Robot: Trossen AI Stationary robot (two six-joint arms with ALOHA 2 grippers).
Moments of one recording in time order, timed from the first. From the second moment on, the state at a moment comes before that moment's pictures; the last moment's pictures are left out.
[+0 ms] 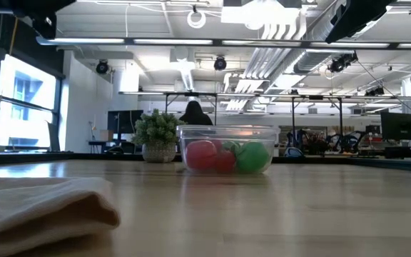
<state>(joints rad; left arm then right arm) 0.12 0.03 0.42 -0.32 -0.13 -0.08 -0.02 0.83 0.97 -0.90 0.14 0.03</state>
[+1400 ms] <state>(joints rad) 0.12 0.03 0.10 -0.11 -0.10 -0.08 -0.02 0.83 0.97 -0.90 0.14 0.03</state>
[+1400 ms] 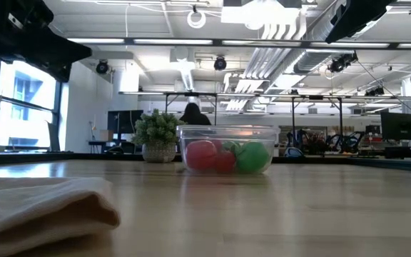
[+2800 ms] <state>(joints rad) 0.12 0.03 0.10 -0.11 -0.10 -0.08 -0.02 0.83 0.97 -0.69 0.15 0.07</state>
